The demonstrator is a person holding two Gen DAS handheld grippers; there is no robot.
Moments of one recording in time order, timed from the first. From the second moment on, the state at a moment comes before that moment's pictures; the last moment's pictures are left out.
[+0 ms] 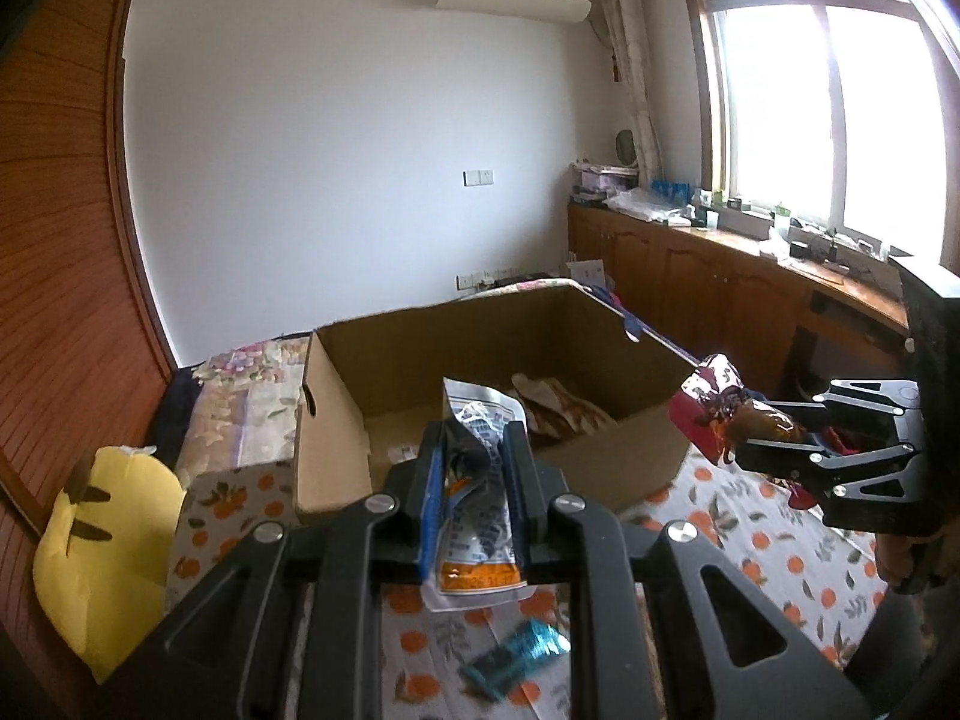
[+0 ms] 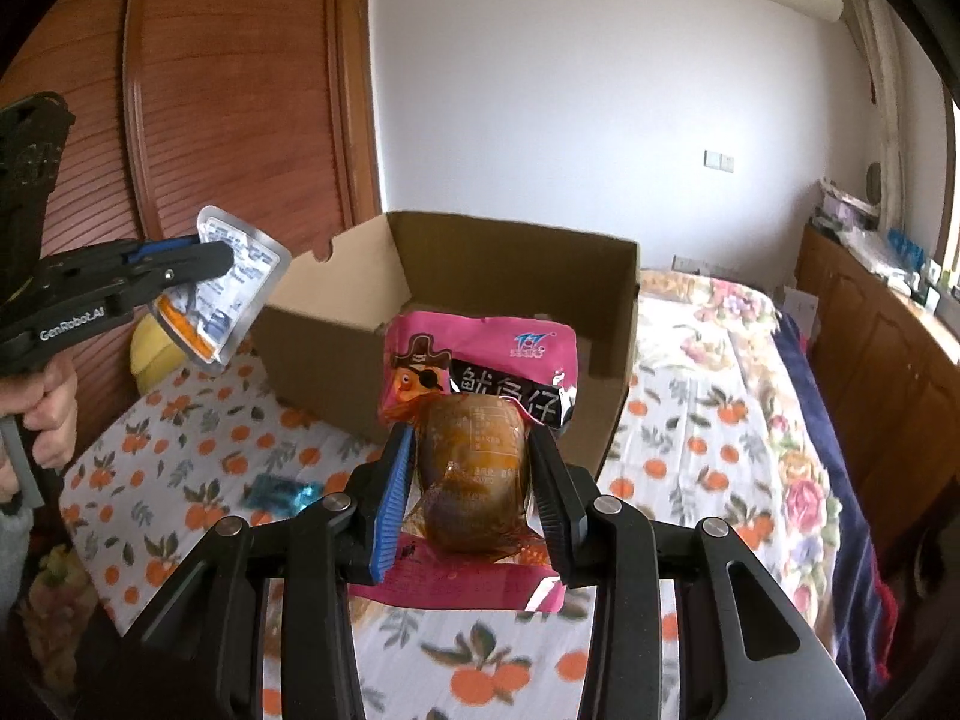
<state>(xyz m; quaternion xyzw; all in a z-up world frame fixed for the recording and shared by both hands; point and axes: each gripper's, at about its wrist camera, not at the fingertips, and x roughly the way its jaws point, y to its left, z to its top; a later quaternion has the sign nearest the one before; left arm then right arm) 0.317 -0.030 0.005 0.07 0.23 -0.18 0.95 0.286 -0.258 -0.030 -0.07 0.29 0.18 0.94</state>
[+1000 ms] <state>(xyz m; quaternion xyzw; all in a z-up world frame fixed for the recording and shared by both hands) 0.443 -0.039 -0.040 0.07 0.28 -0.17 0.94 0.417 -0.234 -0.041 -0.10 0.30 0.20 0.93</state>
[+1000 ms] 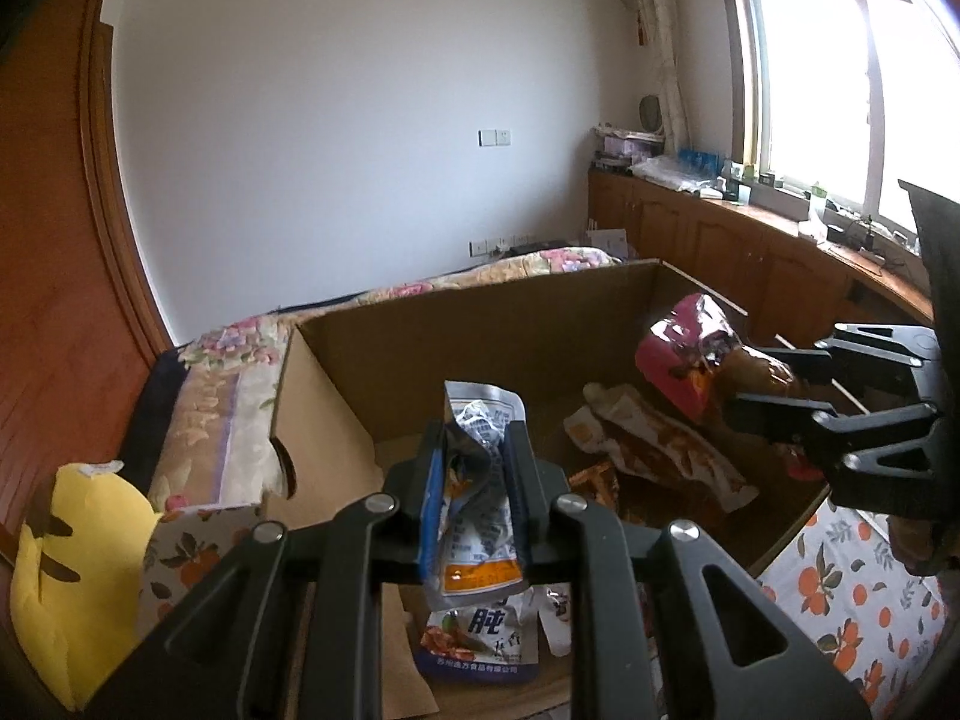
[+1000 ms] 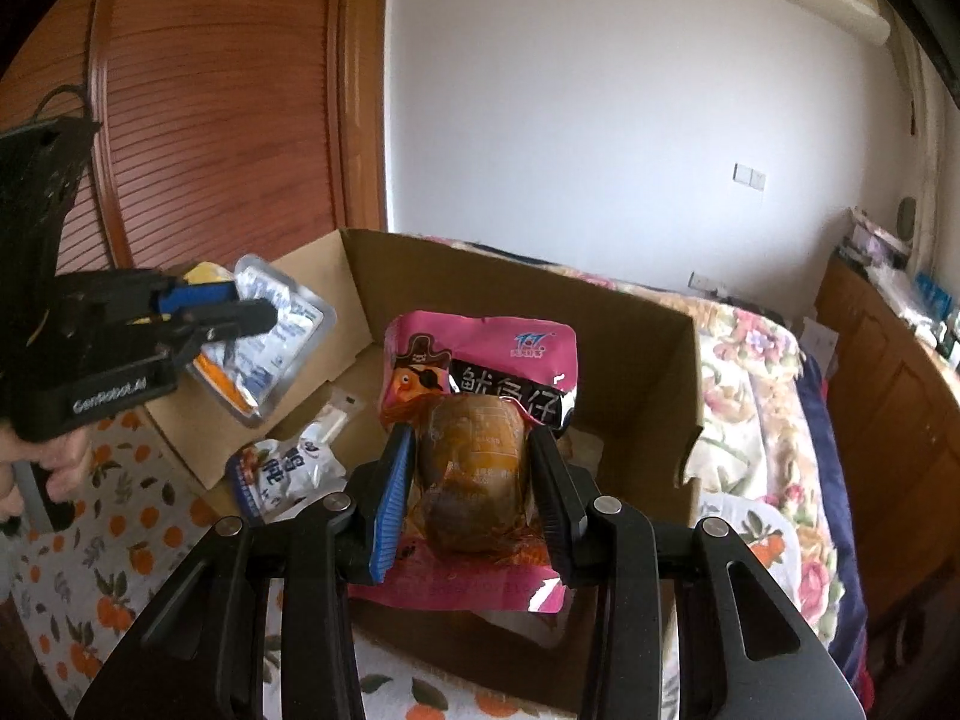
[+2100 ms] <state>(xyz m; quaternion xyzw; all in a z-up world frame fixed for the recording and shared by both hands) 0.374 -0.046 -0.026 0.09 0.30 -0.19 0.93 0.369 -0.236 -0.031 -0.07 0.31 0.19 0.93</state>
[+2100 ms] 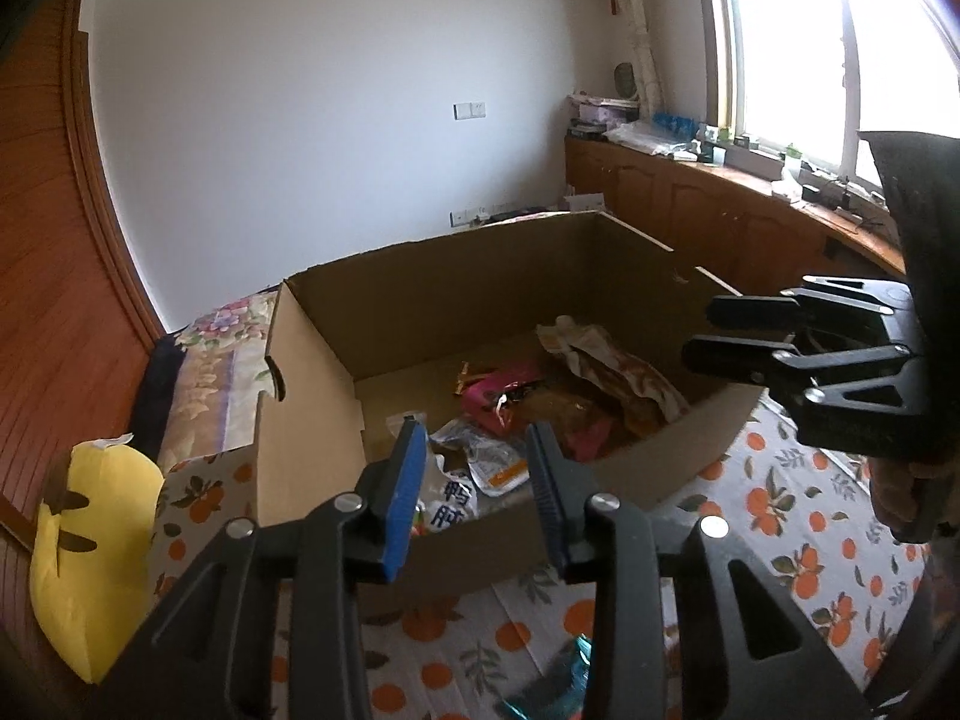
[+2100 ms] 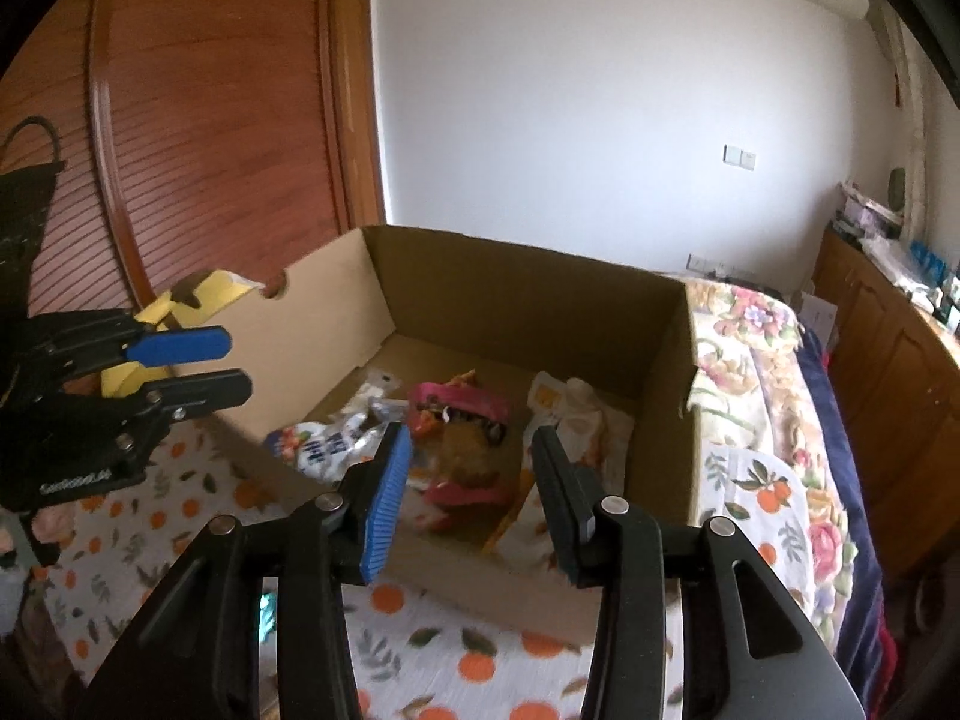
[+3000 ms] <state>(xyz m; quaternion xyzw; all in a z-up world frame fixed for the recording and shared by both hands) 0.296 -0.032 -0.109 0.09 0.38 -0.22 0.89 0.259 -0.223 -0.106 -0.02 0.38 0.21 0.90</state>
